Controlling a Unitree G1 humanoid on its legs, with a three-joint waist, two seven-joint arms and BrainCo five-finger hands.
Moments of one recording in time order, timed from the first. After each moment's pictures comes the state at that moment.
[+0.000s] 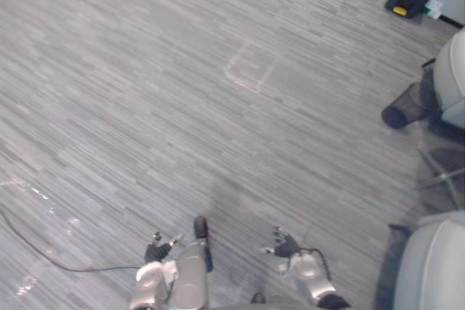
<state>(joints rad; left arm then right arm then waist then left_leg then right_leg) 0.02 0.09 0.18 0.88 -0.18 -0.09 0.15 -0.09 0.01 0.16 0.93 -0.08 -0.07 -0.08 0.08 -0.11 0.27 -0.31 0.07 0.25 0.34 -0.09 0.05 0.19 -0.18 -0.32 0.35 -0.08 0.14</state>
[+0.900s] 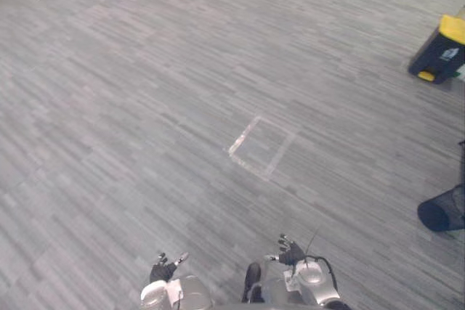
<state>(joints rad) 0.08 0.04 0.21 0.89 -0.16 -0.08 0.13 -0.04 -0.03 0.11 0.93 -0.06 -0.05 -0.06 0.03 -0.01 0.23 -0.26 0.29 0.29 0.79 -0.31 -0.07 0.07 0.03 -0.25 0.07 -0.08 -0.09</state>
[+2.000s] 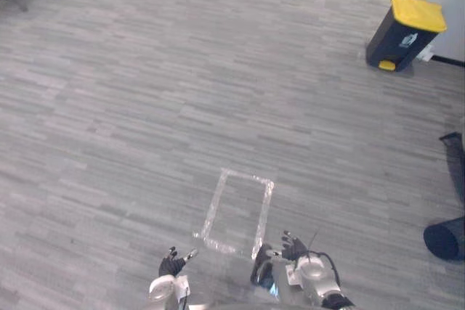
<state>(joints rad) 0.06 0.03 0.10 0.91 -0.16 -0.08 0.11 -0.06 -0.04 0.04 1.00 -0.07 -0.04 -0.07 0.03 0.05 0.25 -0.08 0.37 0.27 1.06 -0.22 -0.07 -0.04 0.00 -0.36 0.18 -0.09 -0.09</state>
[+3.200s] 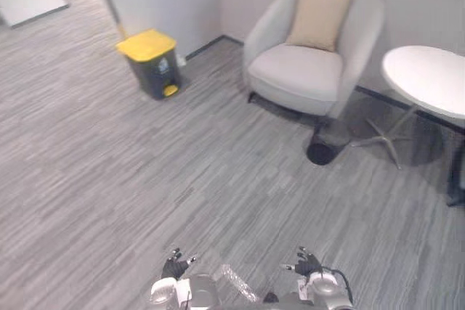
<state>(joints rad) 0.08 0.02 0.09 0.91 -0.15 -0.08 0.09 -0.02 -0.06 -0.02 1.00 -0.07 -0.04 -0.10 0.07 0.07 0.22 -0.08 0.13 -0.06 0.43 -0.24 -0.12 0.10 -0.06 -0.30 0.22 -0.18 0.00</state>
